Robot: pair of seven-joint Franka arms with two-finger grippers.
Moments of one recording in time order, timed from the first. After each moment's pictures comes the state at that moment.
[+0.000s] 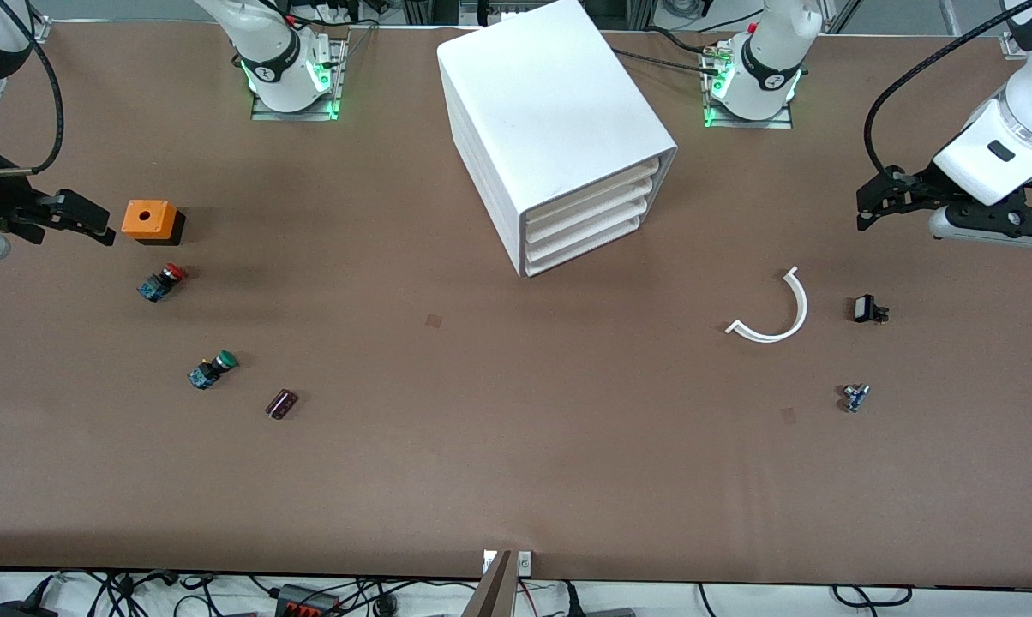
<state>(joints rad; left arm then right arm) -0.03 -0.05 -0.04 -1.73 0.01 1.71 0.05 -0.07 0.01 0.01 -1.73 -0.01 1.76 -0.05</state>
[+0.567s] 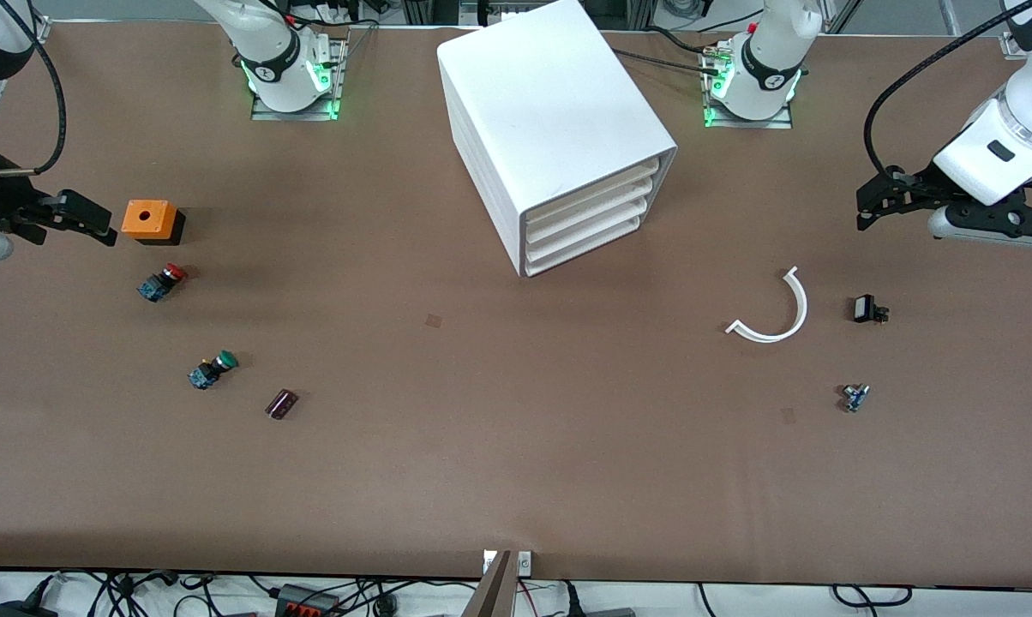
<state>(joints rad) -0.03 -0.05 -0.04 -1.73 0.01 1.71 0.05 -0.07 0.01 0.01 -1.73 -0.01 1.76 -0.06</state>
